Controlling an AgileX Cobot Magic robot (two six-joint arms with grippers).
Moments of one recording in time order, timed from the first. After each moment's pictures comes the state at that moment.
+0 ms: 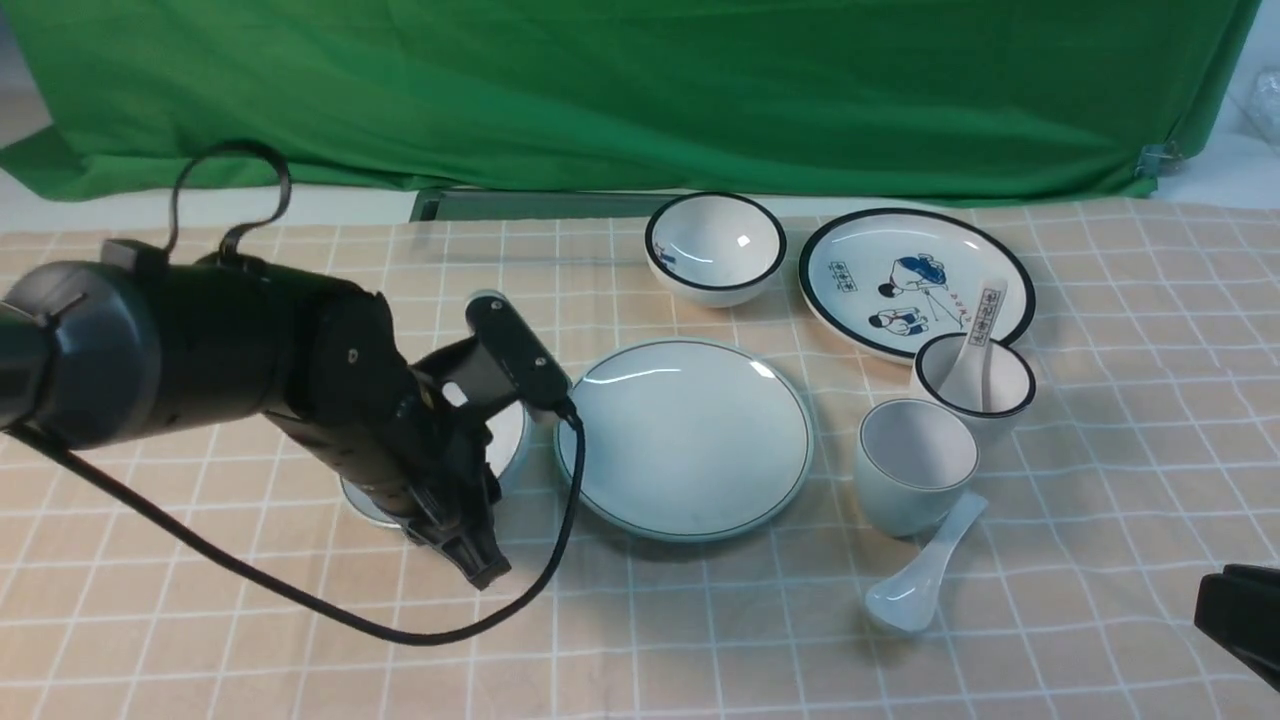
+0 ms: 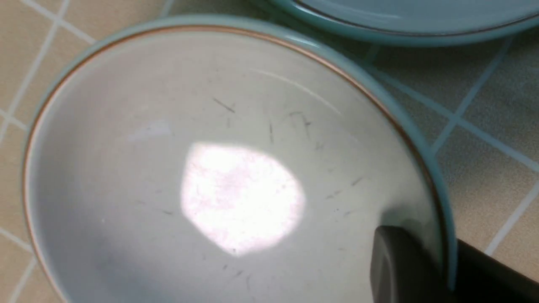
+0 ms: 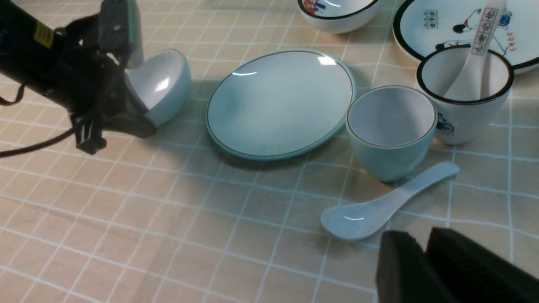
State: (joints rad) right arm 0.41 0.48 -0.47 0.21 0.44 0.04; left arm -0.42 1.71 -1.01 -0.09 0.59 0.62
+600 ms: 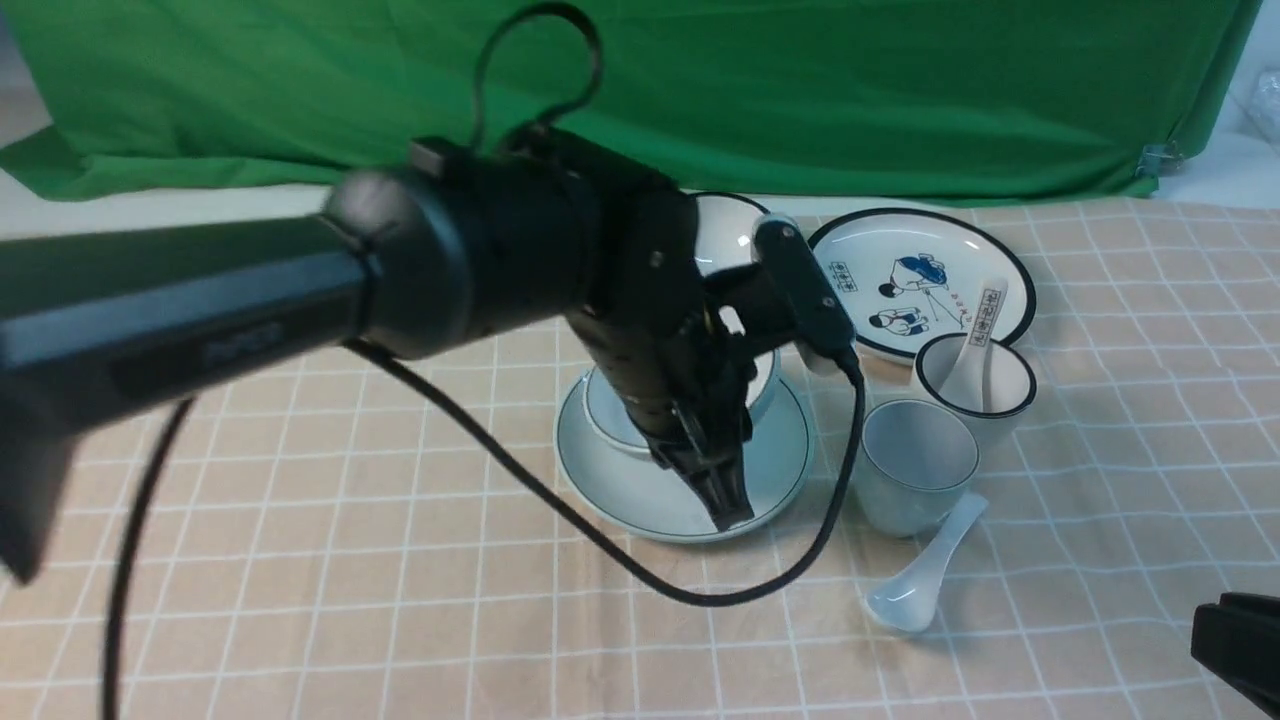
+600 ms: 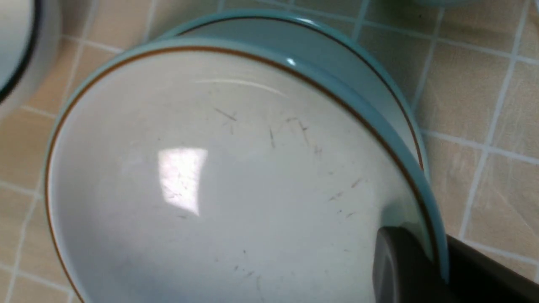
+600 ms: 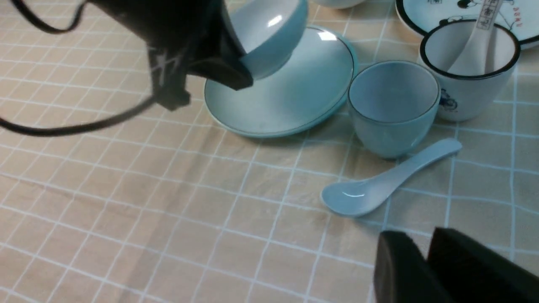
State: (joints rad) right arm 0.41 0.48 -0.47 0.21 0.49 0.04; left arm -0.71 1.95 -1.50 -0.02 0.80 0.59
